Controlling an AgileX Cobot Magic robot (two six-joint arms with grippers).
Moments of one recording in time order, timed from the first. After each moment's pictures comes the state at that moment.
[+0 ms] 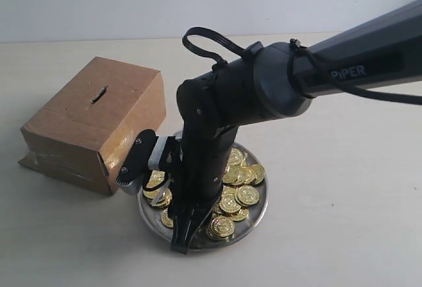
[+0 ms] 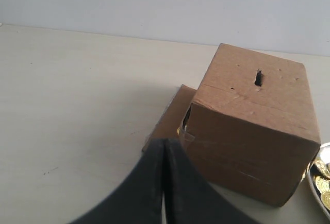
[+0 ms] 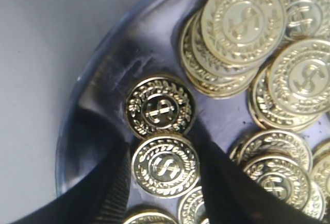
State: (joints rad) left arm -0.06 0.00 0.00 0.00 0.34 -0.10; right arm 0.74 2.06 -1.24 0.18 0.74 -0.59
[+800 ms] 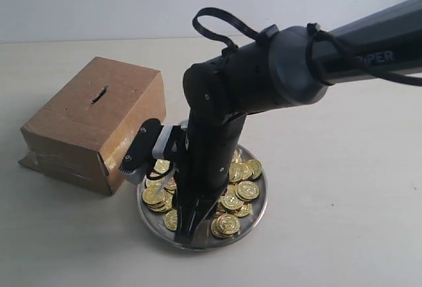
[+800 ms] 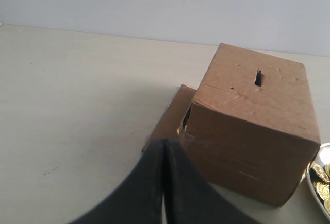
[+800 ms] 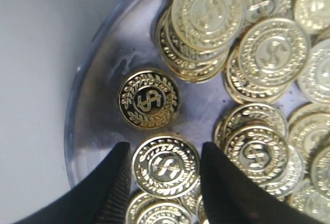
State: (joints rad) left arm -0.06 0.00 0.00 0.00 0.34 -0.10; right arm 0.73 2.01 -1.24 0.18 0.78 -0.58
